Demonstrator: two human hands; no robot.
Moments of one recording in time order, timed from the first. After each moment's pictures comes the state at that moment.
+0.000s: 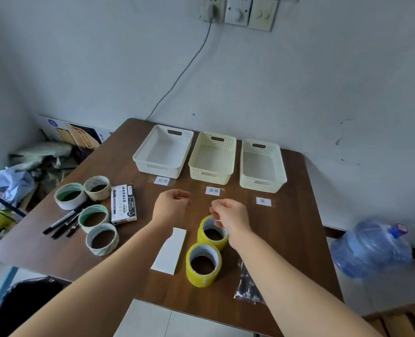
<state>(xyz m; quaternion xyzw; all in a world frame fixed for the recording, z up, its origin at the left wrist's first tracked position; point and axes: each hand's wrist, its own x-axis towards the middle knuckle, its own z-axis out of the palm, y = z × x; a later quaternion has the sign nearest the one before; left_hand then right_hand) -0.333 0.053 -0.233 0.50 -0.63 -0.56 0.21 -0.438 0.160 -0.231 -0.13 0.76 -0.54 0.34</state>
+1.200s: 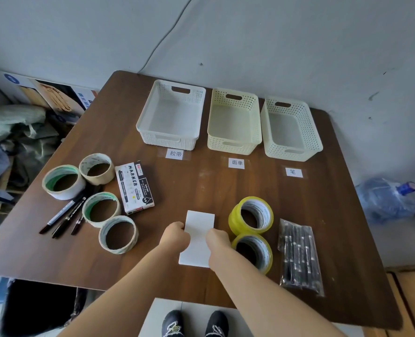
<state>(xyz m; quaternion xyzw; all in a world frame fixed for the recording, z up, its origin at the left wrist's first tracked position) -0.275 -0.013 -0.402 0.52 -0.67 -0.51 -0.10 -0.342 0.061 -0.374 0.17 0.79 -0.35 0.47</state>
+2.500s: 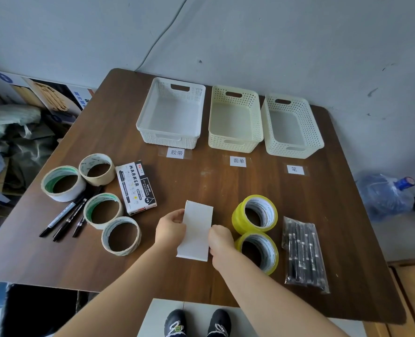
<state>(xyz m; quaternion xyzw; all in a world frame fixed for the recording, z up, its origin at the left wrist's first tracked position) -0.268 -0.027 -0.389 0.56 -0.56 -0.61 0.03 -0.334 0.062 -0.370 0.12 0.80 -0.40 0.42</state>
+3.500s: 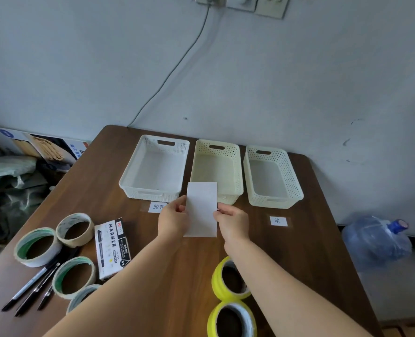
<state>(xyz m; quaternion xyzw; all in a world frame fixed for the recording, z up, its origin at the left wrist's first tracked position) -0.397 -0.074 -0.280 0.50 -0.63 -0.56 0.16 -0.472 0.027 -0.258 -0.03 0.77 -0.58 0.28</state>
